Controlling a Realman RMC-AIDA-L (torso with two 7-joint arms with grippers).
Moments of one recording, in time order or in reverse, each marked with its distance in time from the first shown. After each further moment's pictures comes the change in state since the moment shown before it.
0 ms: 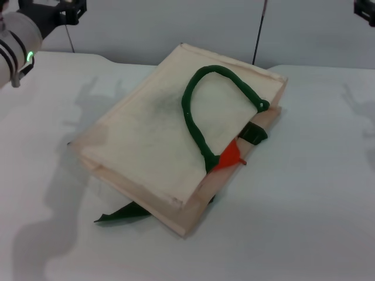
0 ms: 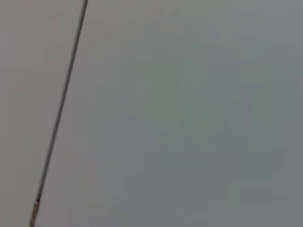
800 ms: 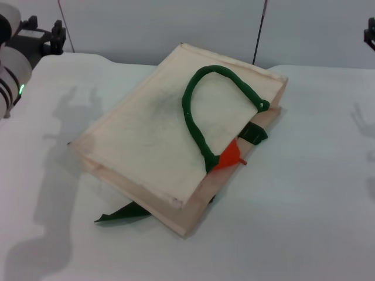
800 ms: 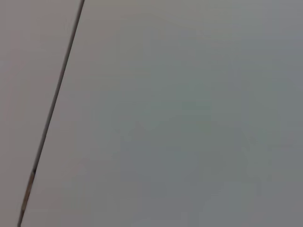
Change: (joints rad) left arm 0.084 0.000 0.113 -0.024 -0.006 0.154 -0.007; right arm -0.202 -0.003 -0.279 -0.120 0.001 0.286 0.069
